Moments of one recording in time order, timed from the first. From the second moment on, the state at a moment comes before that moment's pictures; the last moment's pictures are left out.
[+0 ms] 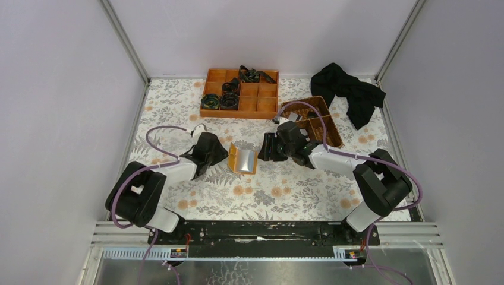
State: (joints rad) left arm -0.41 1.47 0.55 0.14 -0.17 -0.85; right arm 0.69 1.61 0.87 0.00 -0.14 0.61
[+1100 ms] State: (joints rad) left arm -0.44 1.12 0.58 -0.01 -0.35 -0.87; right arm 0.87 2.06 1.36 -0.13 -0.18 0.55
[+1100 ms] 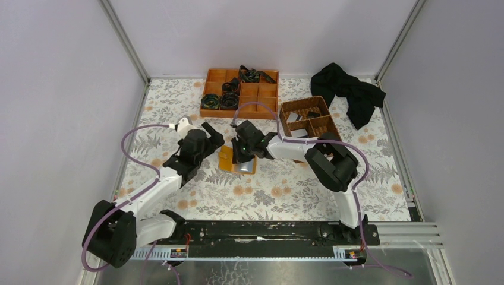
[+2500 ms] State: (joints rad) left arm -0.47 1.38 0.45 0.52 0.38 -0.88; right arm 0.77 1.54 0.86 -0.19 -0.05 0.56
